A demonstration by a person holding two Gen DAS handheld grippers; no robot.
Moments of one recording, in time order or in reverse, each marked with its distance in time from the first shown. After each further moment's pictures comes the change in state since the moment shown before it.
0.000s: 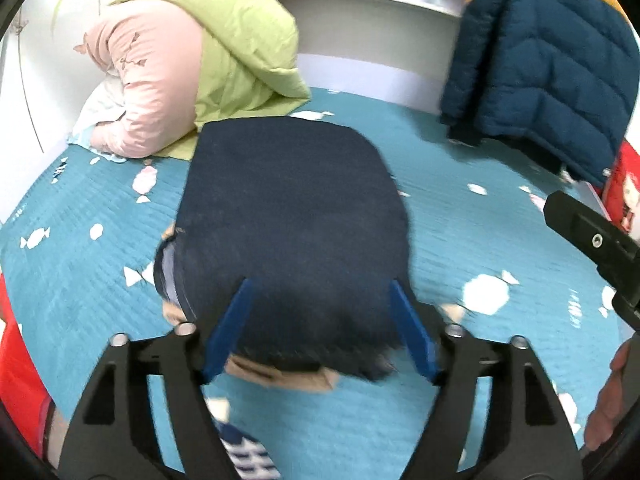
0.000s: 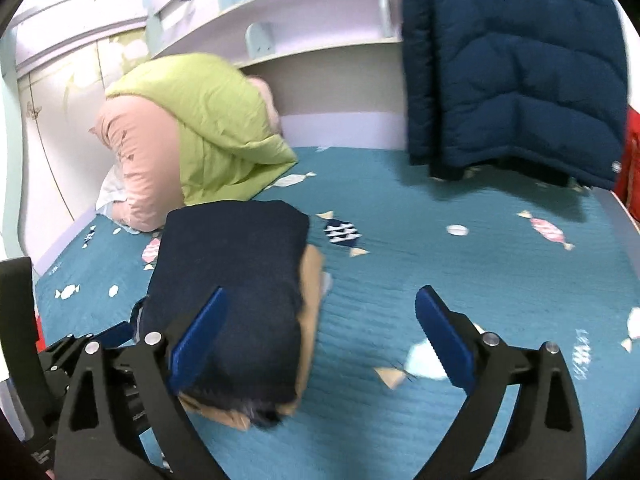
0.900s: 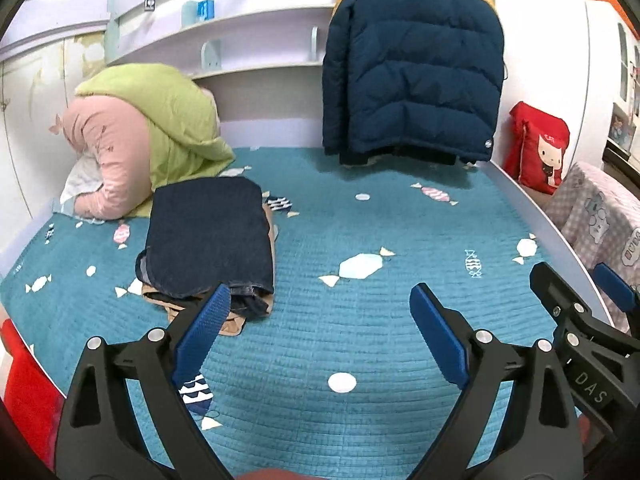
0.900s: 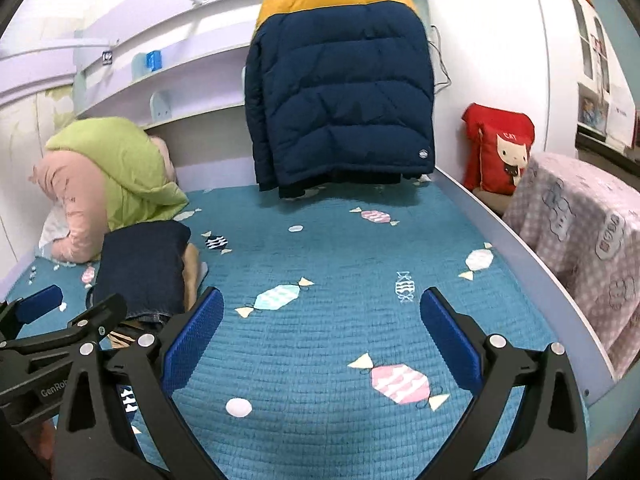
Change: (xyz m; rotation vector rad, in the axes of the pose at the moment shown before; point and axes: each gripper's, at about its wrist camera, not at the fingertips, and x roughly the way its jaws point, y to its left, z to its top) left arm -0.191 -0.134 -0.098 0.199 -0.207 -0.121; right arm -0.232 -0.065 -0.108 0.123 -0.167 -0.380
